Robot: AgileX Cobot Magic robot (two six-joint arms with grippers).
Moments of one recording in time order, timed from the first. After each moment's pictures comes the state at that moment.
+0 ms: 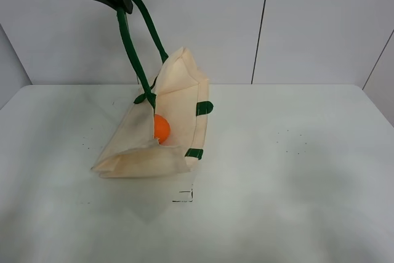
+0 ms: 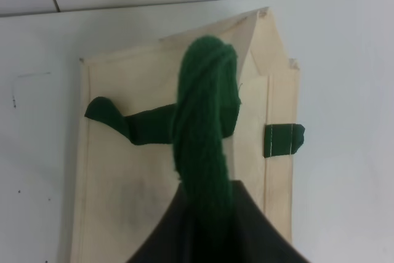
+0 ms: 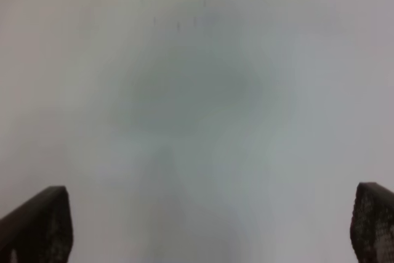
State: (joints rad) left arm -0.34 1.95 -2.23 0.00 1.19 -0.24; right arm 0.03 0.16 -0.49 0.01 1.03 -0.02
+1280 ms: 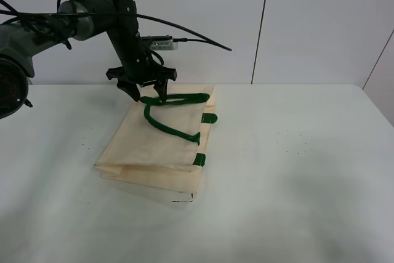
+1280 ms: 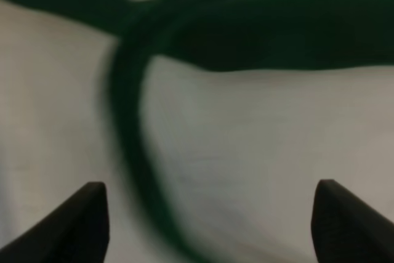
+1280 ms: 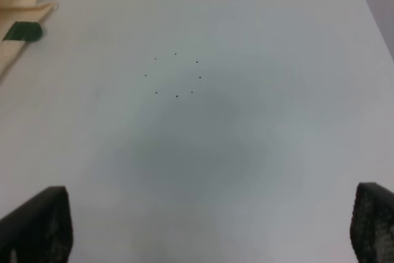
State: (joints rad) left arm -0.34 2.31 -2.12 0.00 1.15 -0.15; right arm 0.03 0.00 -0.49 0.00 1.03 0.00
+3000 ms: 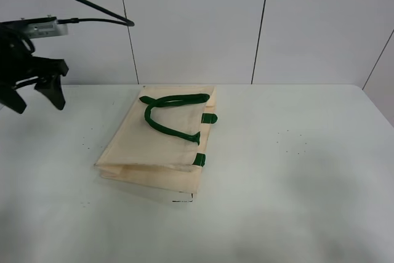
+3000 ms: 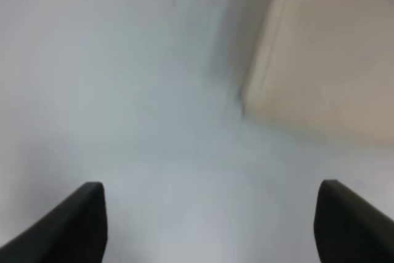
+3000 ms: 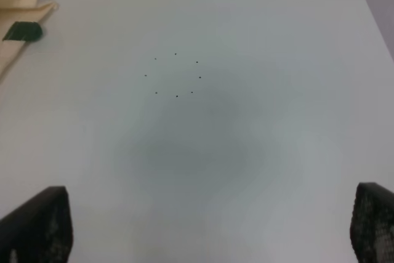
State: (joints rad) left arm -0.05 1.53 -1.32 -0.01 1.19 -0.10; right arm 0.03 0.00 -0.49 0.00 1.03 0.00
